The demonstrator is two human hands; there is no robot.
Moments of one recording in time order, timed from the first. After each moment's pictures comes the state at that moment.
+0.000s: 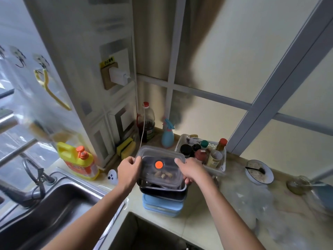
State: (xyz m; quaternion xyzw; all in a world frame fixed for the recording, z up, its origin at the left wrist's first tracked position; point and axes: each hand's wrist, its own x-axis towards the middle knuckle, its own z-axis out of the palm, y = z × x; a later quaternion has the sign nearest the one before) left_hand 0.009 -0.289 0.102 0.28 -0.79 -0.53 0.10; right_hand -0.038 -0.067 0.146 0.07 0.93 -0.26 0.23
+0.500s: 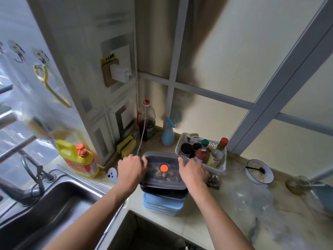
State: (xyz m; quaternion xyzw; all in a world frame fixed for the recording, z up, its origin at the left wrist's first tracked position) left_hand -0.001 -0.289 0.103 0.14 -0.98 -0.09 0.06; right_hand -0.027 -0.082 0.122 0.13 0.99 -0.09 0.07
